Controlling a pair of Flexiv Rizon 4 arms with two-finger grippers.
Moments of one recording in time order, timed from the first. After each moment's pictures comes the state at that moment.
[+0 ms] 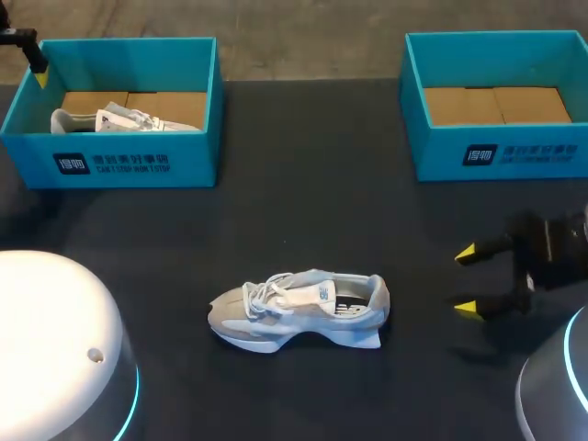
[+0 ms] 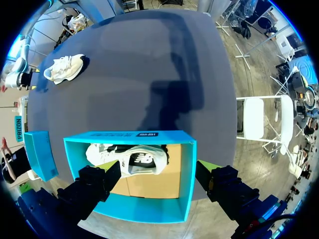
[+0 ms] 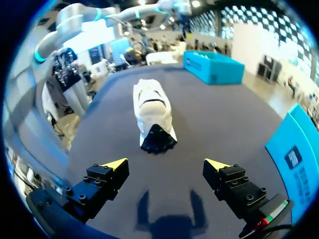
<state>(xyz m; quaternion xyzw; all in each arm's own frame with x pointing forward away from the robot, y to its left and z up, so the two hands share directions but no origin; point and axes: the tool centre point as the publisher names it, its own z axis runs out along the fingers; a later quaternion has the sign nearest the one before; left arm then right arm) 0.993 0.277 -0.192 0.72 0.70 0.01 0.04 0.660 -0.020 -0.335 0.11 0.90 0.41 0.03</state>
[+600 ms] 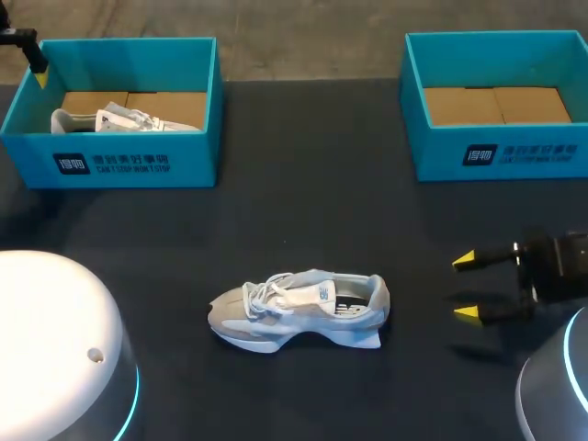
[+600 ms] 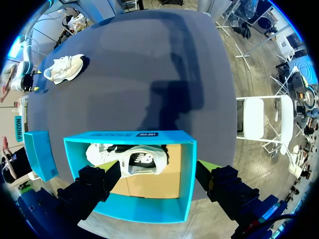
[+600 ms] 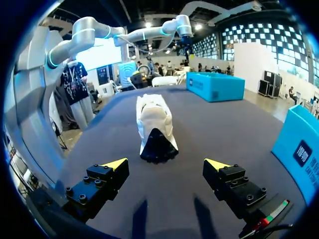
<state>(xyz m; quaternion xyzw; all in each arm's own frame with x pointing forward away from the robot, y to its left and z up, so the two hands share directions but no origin) 0.993 0.277 -0.192 0.72 0.70 0.01 0.04 0.663 -0.018 -0.356 0.11 0.86 0.50 0.02</state>
